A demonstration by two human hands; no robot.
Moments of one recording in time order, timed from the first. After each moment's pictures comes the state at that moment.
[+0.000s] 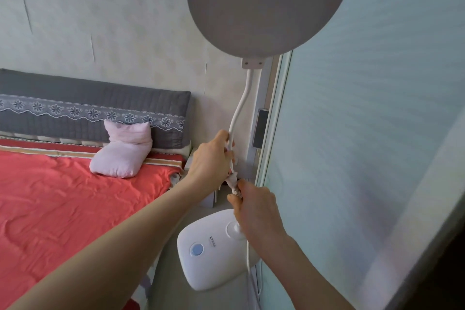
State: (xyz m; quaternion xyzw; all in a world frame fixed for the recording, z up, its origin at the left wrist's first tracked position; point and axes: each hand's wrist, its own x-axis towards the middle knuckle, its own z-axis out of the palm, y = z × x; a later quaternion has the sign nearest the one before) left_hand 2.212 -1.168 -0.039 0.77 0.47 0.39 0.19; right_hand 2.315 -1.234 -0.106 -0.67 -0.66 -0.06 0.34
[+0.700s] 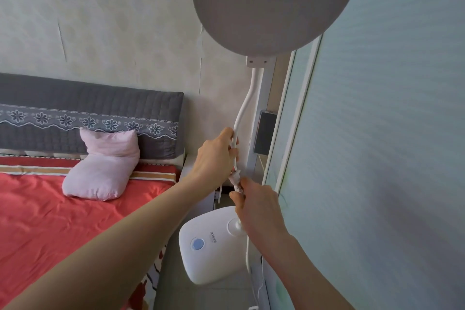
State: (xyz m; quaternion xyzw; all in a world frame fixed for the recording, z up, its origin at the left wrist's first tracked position) left_hand 2.212 -0.902 -0.045 0.78 0.42 0.40 0.21; right_hand 2.303 -0.985 -0.107 -0.69 -0.63 -0.09 0.34
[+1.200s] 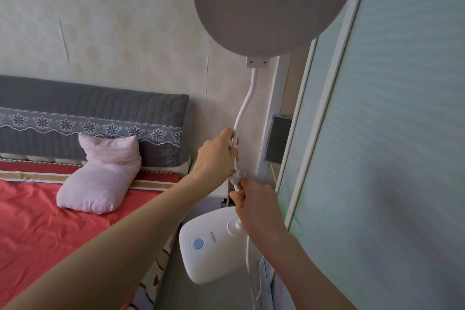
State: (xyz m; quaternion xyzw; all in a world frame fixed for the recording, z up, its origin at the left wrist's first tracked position) left_hand 2.274 -0.765 -0.054 0.78 0.46 0.38 0.18; right_hand 2.369 -0.840 -0.115 -0.69 -0.66 -0.06 0.30
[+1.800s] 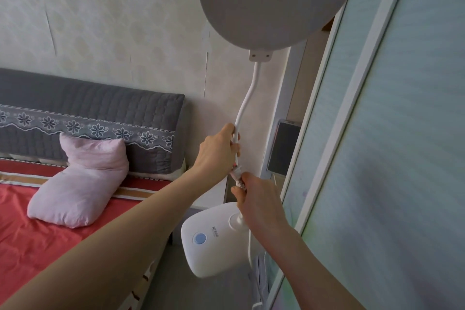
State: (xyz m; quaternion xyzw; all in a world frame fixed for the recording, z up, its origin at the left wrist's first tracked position) left_hand 2.381 -0.607 -0.045 0.76 0.48 0.40 0.21; right_hand 2.477 -0.675 -0.105 -0.68 -0.67 -0.04 0.31
